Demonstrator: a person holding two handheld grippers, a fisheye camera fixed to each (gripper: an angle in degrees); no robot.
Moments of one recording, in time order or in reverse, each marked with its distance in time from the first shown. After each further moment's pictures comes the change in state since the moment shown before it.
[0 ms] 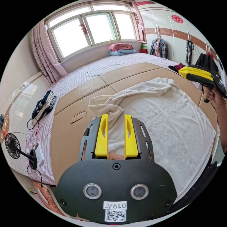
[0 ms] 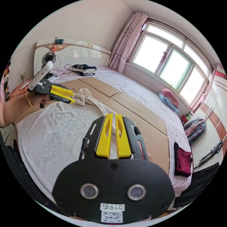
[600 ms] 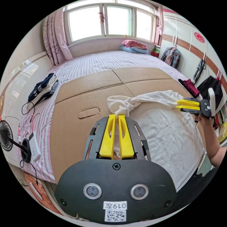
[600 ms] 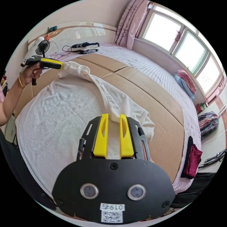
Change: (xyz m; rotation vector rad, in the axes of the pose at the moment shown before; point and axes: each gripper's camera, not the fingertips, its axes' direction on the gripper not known) left arm -0.137 -0.050 -0.001 -0.067 0.119 -0.207; right arm 0.021 -0.021 0.097 -0.255 -0.176 -0.012
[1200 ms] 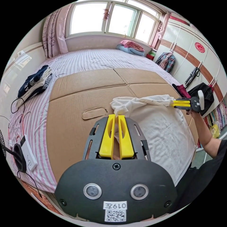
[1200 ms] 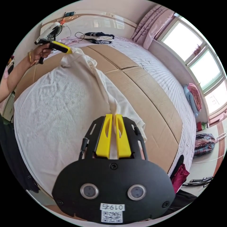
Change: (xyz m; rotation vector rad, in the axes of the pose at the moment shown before) left arm -0.090 -0.063 -0.004 -0.030 0.158 0.009; right arm 0.012 -0.105 -0.014 -0.070 -0.044 -0.181
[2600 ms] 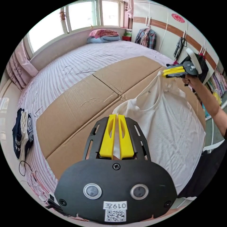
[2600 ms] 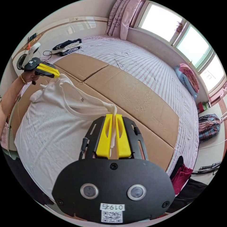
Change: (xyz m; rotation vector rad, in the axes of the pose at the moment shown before) left arm -0.033 -0.242 0.030 -0.106 0.059 0.309; right arm 0.113 -0.285 -0.145 -0.045 -0.011 0.228
